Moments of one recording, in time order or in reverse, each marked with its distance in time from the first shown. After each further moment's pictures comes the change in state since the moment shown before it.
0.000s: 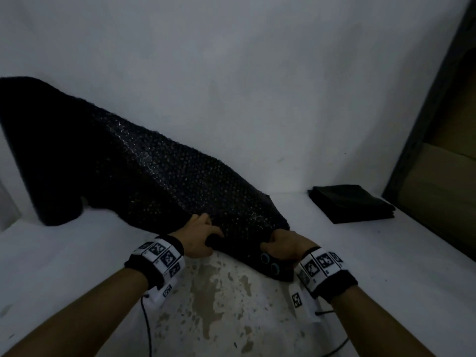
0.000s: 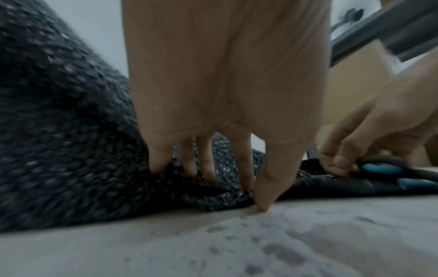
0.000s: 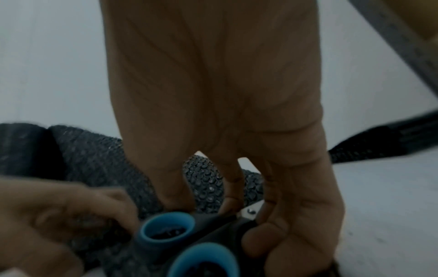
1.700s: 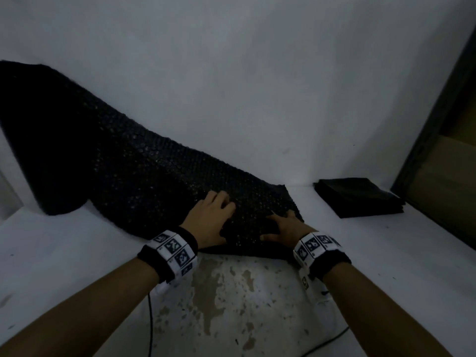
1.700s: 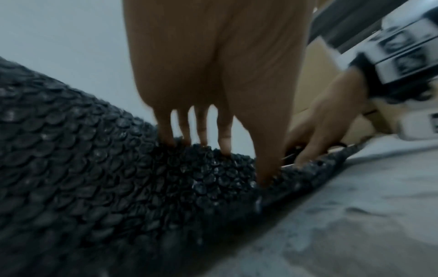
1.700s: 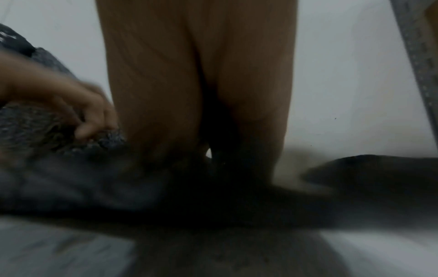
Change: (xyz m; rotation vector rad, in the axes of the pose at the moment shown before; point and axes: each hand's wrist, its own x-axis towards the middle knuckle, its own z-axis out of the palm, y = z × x) left_hand 0.012 0.022 -0.003 0.270 0.345 0.097; right_hand 0.043 0.013 0.000 -0.099 0.030 -0.062
